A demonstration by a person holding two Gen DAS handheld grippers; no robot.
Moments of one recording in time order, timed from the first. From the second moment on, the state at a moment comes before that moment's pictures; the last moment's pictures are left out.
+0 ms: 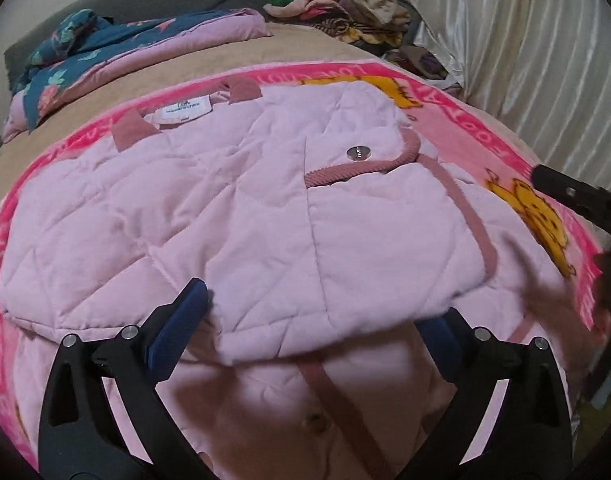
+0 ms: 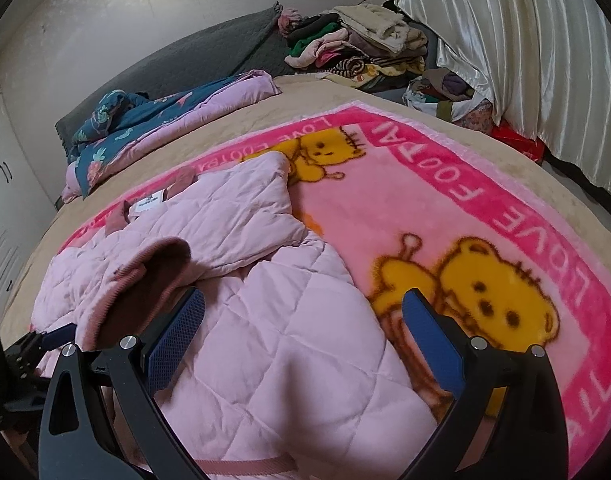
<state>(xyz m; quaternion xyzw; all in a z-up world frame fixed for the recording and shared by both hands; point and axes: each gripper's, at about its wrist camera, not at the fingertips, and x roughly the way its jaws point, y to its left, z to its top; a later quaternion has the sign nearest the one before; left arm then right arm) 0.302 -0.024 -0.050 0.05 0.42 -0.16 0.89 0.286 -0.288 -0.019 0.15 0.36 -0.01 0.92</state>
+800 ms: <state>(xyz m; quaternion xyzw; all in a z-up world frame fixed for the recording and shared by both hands) 0.290 0.032 -0.008 0.01 0.40 -0.20 0.90 0.301 -0.237 -0.025 0.19 0.40 0.09 0.89</state>
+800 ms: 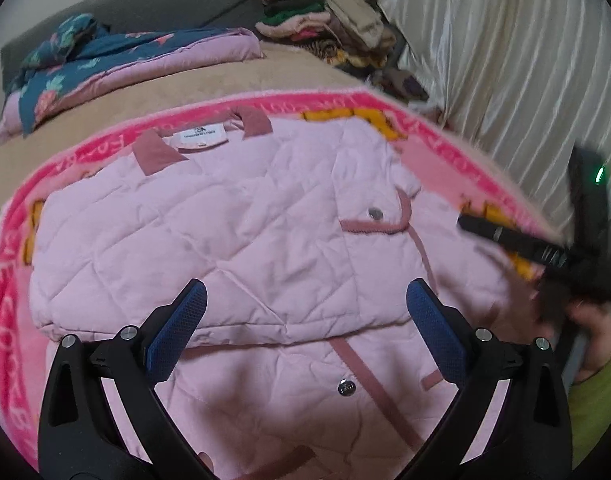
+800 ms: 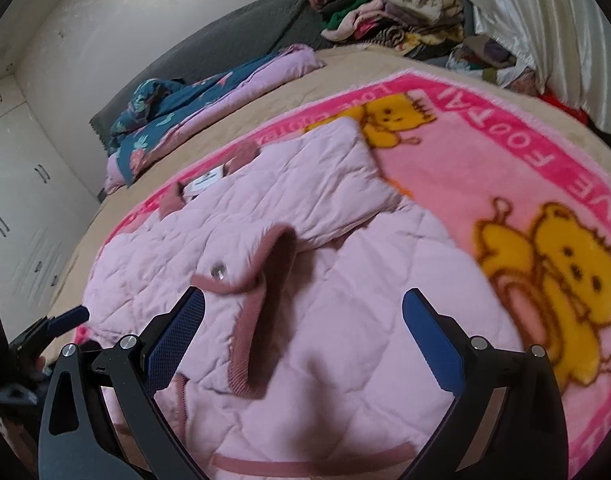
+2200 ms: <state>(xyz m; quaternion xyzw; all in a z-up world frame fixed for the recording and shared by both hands) 0.372 0.146 -0.053 -0.08 0.39 -0.01 0.92 0.433 -0.154 -0.020 -0.01 0.35 0.07 0.93</state>
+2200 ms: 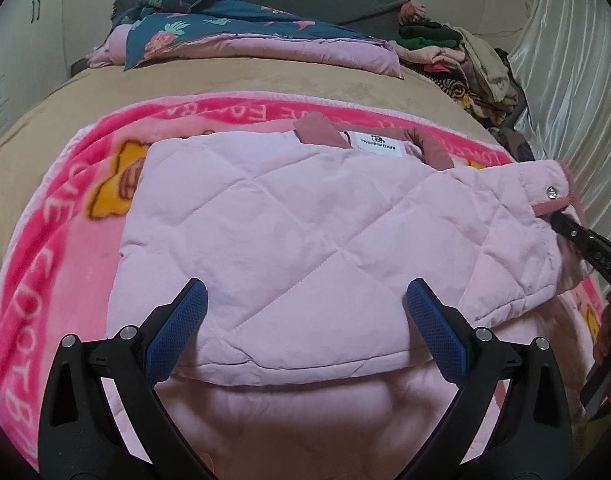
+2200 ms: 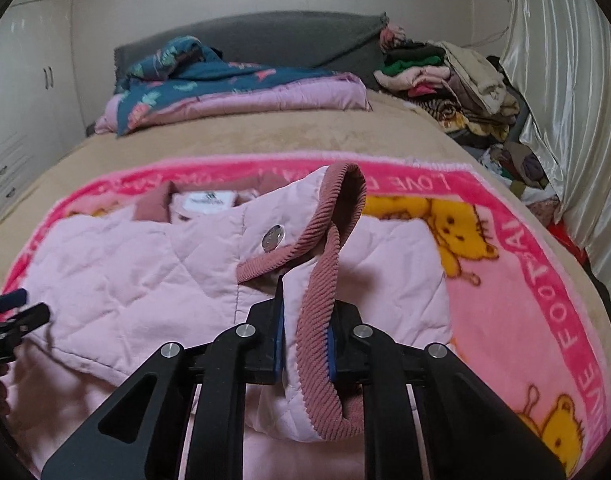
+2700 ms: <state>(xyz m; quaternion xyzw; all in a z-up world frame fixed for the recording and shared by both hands) 0.380 0.151 -0.071 -0.08 0.41 0.00 0.91 0.403 -0.139 -0.008 -0.07 0.30 0.07 0.95</state>
